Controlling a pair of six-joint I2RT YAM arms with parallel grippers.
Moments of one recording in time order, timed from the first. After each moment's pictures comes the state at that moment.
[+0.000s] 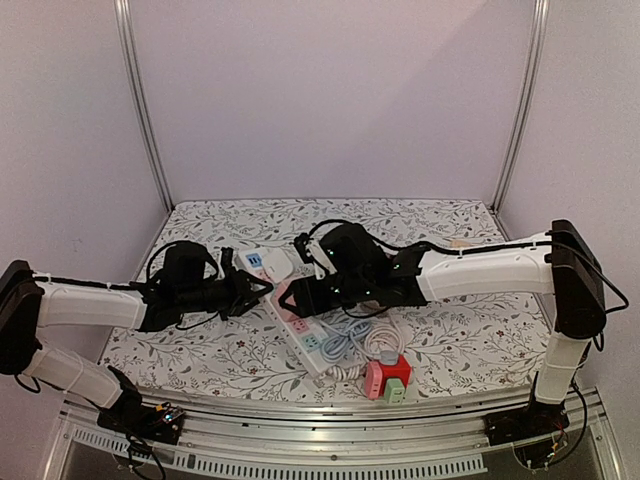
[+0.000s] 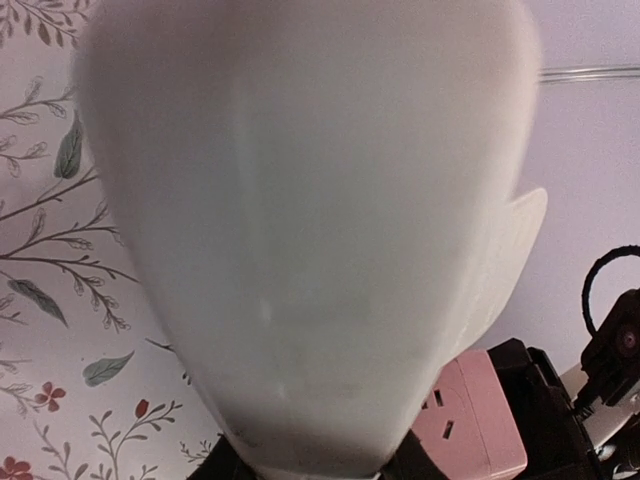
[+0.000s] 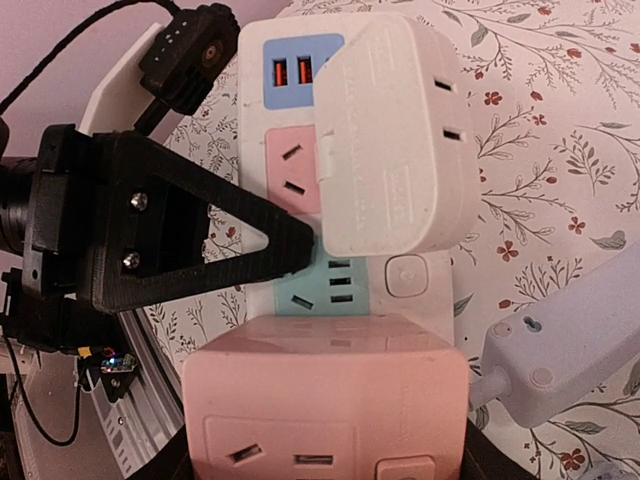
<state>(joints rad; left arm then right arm) -0.63 1.32 0.50 0.34 0.29 -1.13 1.06 1.86 1.33 -0.09 -0.08 0.51</state>
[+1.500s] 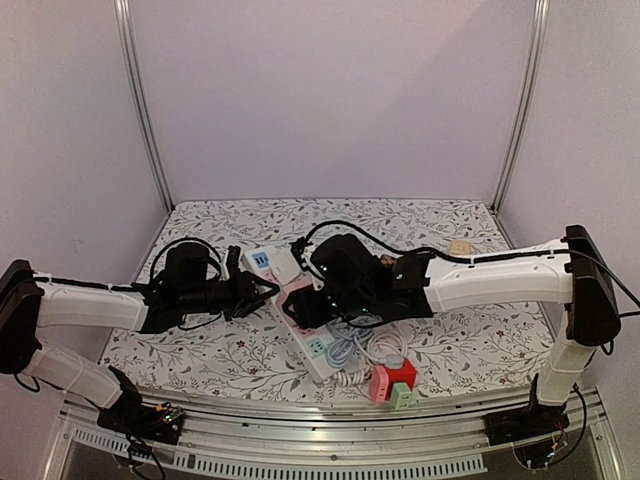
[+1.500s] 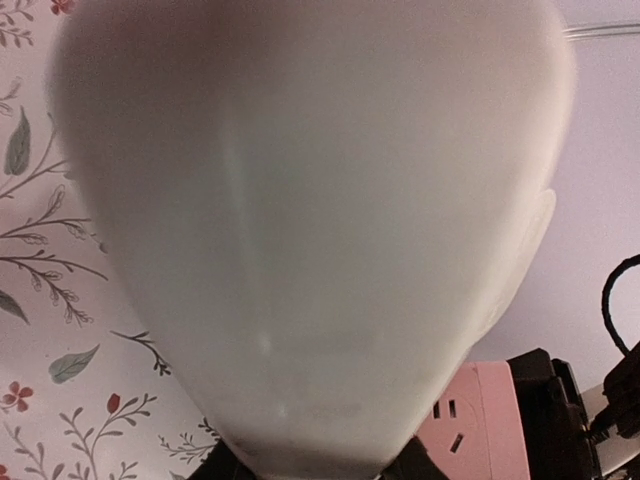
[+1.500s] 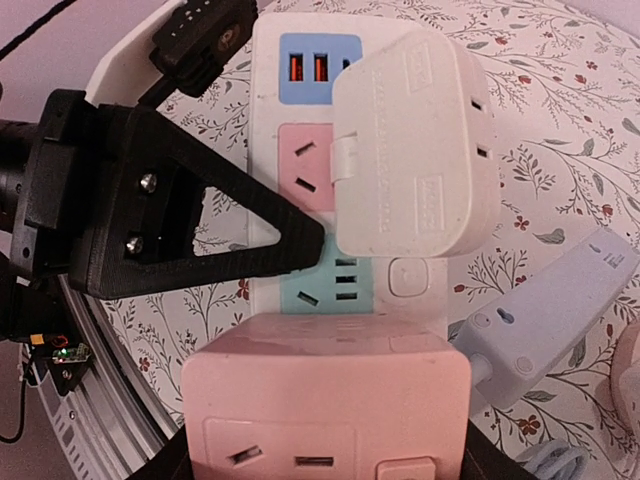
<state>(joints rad) -0.66 1.32 0.50 0.37 0.32 -1.08 1.17 1.81 1.34 -0.20 0.17 0.45</state>
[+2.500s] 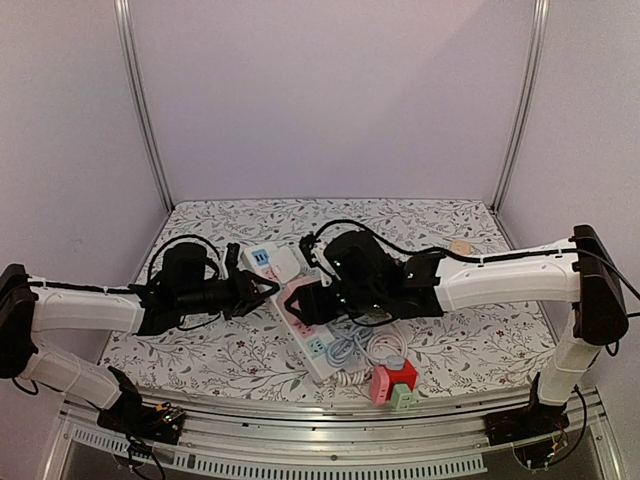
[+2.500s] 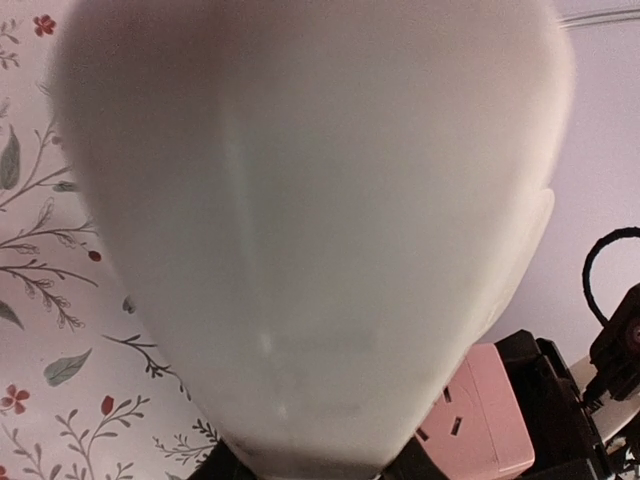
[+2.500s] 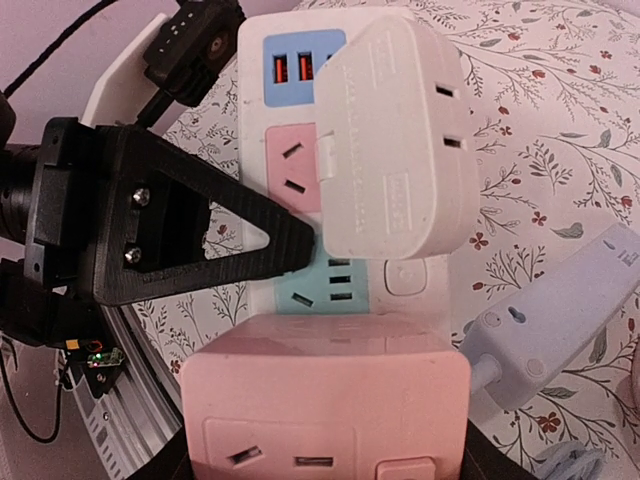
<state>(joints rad) -0.67 1.29 0.50 0.38 0.31 -1.06 1.14 1.76 1.27 -0.13 0.08 0.50</state>
